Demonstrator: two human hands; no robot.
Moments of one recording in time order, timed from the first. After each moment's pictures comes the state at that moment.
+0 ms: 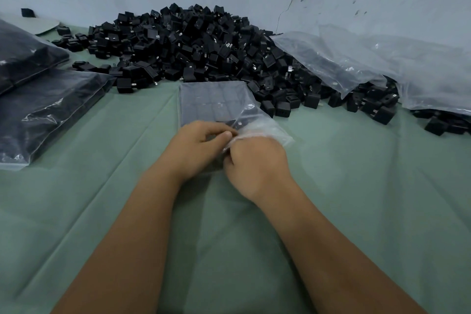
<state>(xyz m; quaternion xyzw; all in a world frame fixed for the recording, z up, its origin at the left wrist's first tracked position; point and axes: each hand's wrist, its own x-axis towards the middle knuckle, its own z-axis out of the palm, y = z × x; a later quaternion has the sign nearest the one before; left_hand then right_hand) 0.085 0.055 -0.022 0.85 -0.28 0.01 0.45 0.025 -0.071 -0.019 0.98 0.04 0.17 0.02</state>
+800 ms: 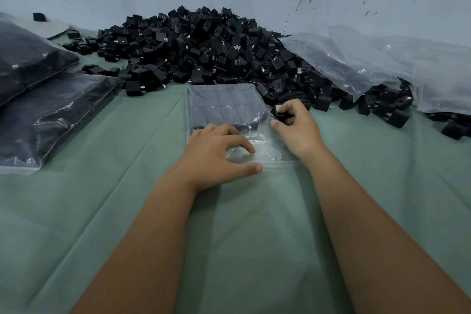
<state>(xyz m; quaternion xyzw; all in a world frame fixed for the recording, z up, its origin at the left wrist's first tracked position) 0.091 0.054 -0.033 0.90 -0.35 0.04 0.27 0.099 -0.161 -0.045 0.85 -0.11 0.24 -0.45</state>
